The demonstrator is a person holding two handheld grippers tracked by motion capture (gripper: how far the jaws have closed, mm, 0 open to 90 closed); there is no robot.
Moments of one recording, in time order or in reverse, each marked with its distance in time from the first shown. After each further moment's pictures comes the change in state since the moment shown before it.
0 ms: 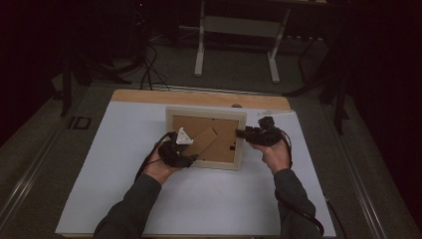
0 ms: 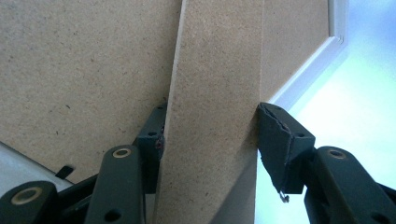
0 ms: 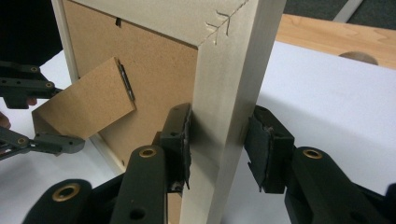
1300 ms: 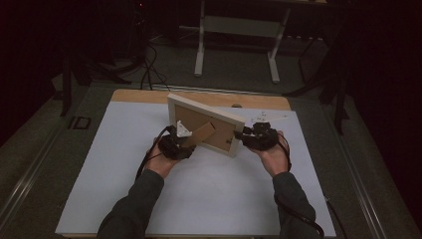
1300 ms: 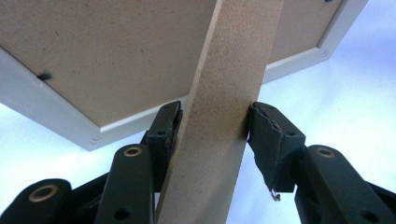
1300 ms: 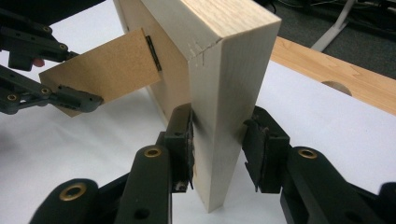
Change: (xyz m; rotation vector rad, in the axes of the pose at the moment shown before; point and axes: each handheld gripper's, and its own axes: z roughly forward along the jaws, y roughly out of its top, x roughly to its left) left arm 0.014 0.007 0.008 -0.016 0.097 -0.059; right arm 0.024 -0.002 -0.004 -0.023 -0.085 -0.187
